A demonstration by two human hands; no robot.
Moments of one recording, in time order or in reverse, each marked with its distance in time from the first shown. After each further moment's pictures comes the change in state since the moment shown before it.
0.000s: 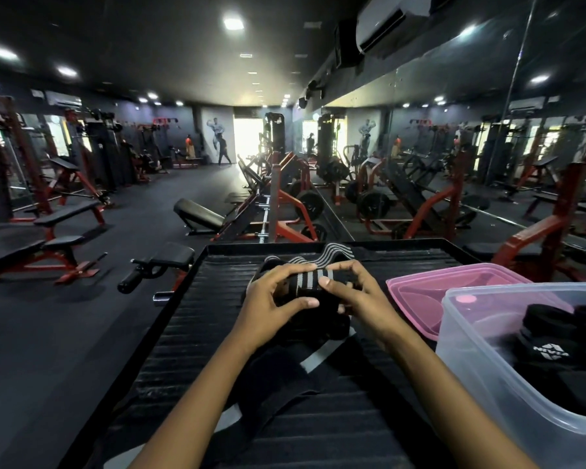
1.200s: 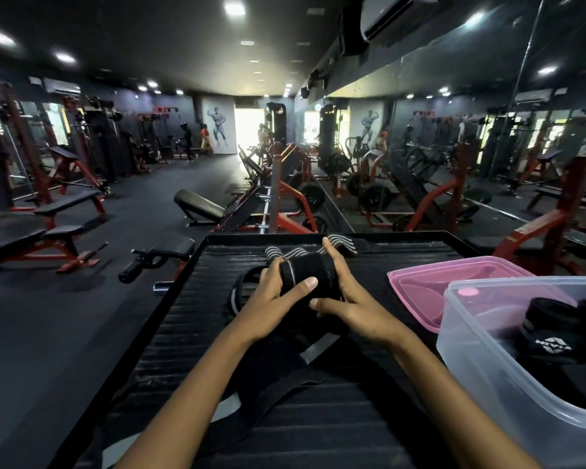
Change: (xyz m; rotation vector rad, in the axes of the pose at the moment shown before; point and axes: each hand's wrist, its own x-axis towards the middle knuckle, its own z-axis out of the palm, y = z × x) left_hand -0.003 -0.006 0.003 -0.056 -0.087 -0.284; right_hand -0.006 0.004 0.004 -0.258 -0.313 -0.074
